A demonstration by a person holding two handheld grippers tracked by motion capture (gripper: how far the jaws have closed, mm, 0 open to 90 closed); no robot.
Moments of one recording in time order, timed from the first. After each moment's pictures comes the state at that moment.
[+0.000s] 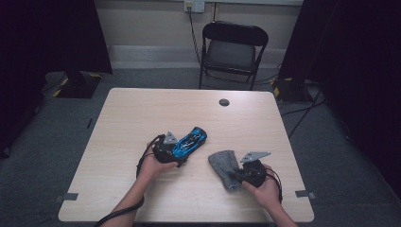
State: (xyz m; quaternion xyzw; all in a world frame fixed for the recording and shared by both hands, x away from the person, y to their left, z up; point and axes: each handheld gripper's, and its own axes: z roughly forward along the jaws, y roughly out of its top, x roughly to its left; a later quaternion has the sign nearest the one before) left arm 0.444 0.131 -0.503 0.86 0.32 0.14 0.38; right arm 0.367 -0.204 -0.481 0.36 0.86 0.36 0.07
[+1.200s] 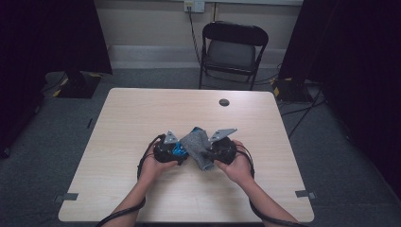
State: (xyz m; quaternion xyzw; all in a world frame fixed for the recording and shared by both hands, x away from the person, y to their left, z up) left arm 0.444 0.129 -0.503 0.85 0.32 0.15 0.38; right arm 0.417 -0.110 -0.435 0.27 0.88 0.37 0.10
